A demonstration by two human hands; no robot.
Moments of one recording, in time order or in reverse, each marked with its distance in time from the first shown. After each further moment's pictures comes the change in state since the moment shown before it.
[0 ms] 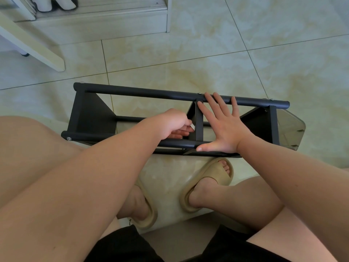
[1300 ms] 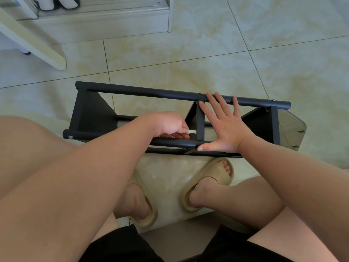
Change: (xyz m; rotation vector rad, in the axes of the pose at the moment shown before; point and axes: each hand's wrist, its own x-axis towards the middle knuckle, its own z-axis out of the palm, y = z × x) left_hand 0.000 -0.008 -0.020 0.446 -0.169 0.147; right_hand 0.000 0.001 0.002 -0.010 0.012 0.002
